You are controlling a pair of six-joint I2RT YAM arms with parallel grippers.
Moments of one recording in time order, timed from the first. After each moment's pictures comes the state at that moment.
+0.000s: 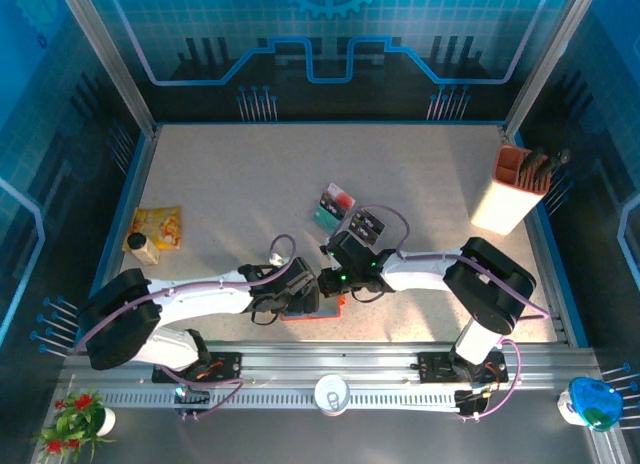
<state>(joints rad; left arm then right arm) -0.95 1.39 0.65 -0.51 -0.14 -0.97 0.88 1.68 0.77 -0.06 -0.22 0.64</state>
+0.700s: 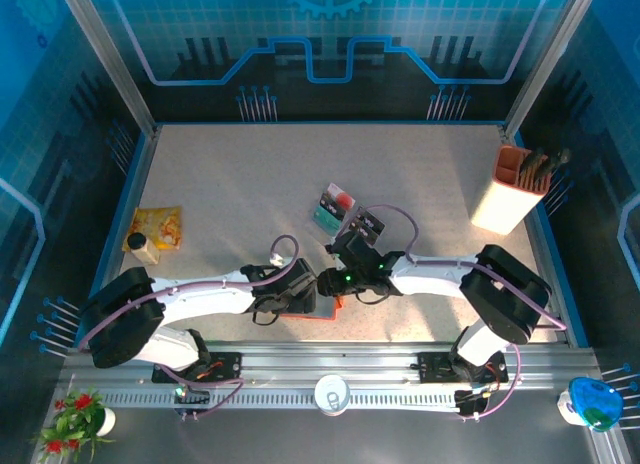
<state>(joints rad) -0.96 1.40 0.64 -0.51 -0.17 -0.97 0.89 1.59 0.73 -0.08 -0.21 0.70</state>
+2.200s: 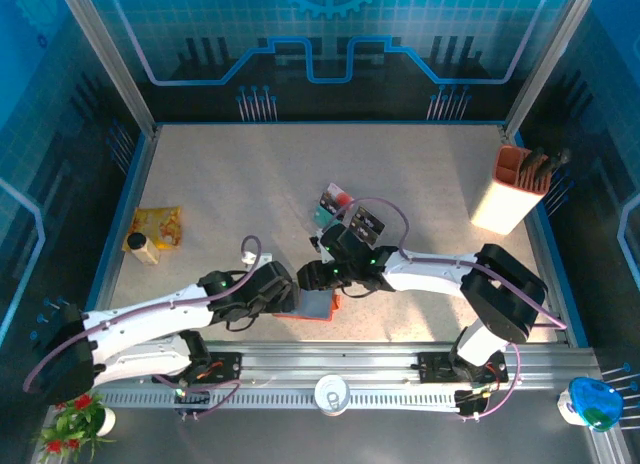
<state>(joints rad) -0.96 1.03 0.59 -0.74 -0.29 -1.01 0.94 1.61 0.85 -0.06 -0.29 0.77</state>
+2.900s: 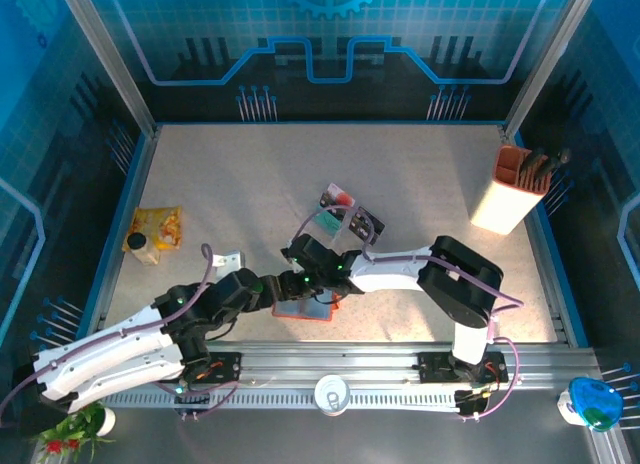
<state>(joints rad) -0.95 0.69 0.54 -0.84 -0.40 -1.11 1.04 1.84 1.02 -0.02 -0.30 0.84</state>
